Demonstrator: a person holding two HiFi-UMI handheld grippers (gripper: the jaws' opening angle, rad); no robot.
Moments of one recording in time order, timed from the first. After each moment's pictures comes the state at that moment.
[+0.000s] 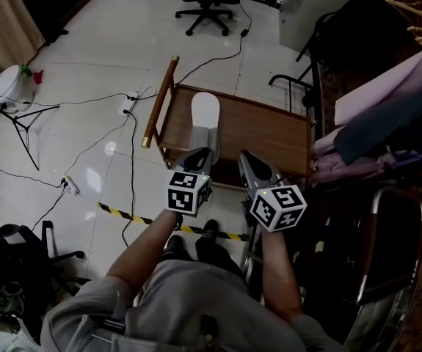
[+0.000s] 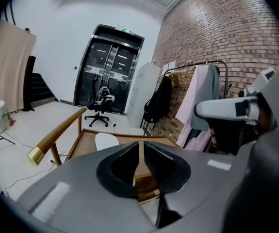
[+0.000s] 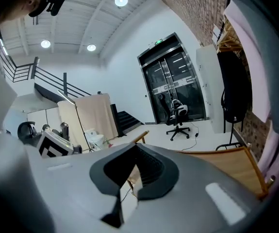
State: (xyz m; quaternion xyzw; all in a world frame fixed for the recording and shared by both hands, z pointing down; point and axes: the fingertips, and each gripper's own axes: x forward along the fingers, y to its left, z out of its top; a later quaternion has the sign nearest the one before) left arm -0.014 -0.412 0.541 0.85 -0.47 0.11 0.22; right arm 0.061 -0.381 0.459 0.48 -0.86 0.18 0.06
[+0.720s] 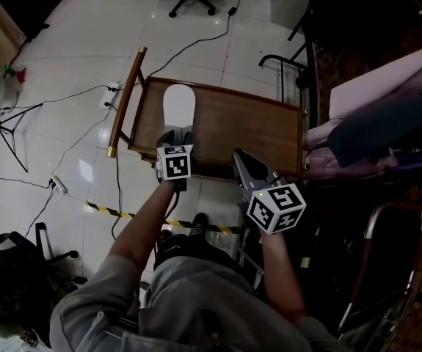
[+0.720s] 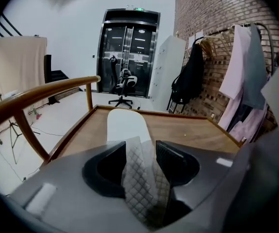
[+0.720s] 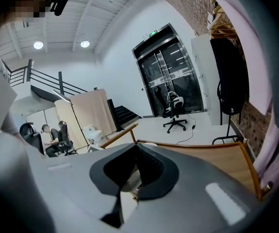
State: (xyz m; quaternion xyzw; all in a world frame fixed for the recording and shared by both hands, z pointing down) left arm -0.005 -0.526 0.691 0.74 -0.57 0.22 0.27; right arm 0.127 -0.425 0.504 0.47 -0.85 0.22 0.08
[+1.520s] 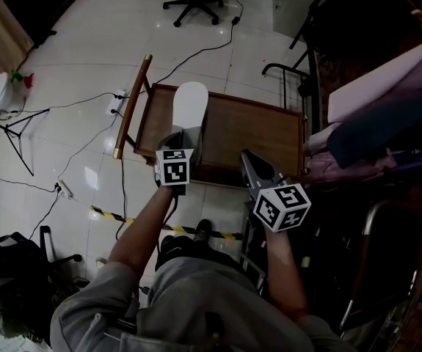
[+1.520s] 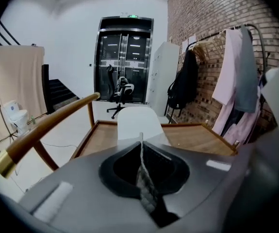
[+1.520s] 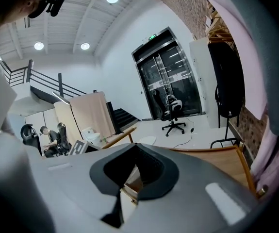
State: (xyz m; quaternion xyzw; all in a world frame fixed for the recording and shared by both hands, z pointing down) left arm -0.012 -0.518 0.634 0.76 -0.57 0.21 0.22; right arm 0.142 -0.423 0.491 0.48 -0.85 0.21 0.07
